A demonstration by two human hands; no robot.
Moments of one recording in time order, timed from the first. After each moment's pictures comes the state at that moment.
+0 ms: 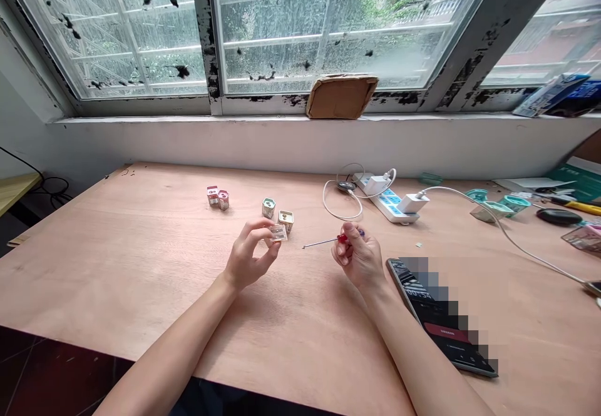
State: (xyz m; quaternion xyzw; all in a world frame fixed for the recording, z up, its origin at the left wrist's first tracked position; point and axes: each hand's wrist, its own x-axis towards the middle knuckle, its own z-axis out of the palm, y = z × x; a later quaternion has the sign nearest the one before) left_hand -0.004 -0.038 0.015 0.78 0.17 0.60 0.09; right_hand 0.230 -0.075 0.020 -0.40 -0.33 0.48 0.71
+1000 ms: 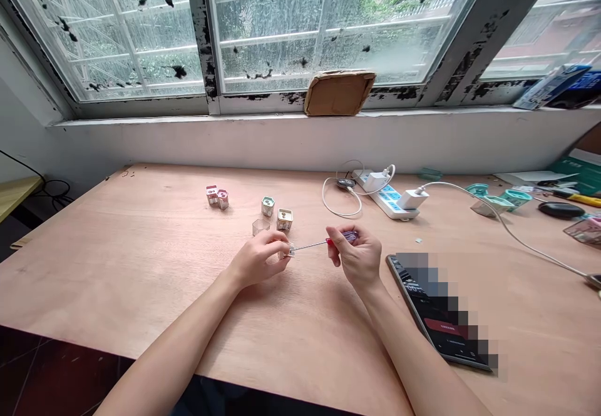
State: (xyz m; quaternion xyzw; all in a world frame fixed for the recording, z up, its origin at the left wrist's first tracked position) left_hand 0.003 -0.032 0.001 0.88 0.16 0.44 0.11; right_hand 0.213 -0.086 0.031 -0.47 -0.44 0.32 0.70
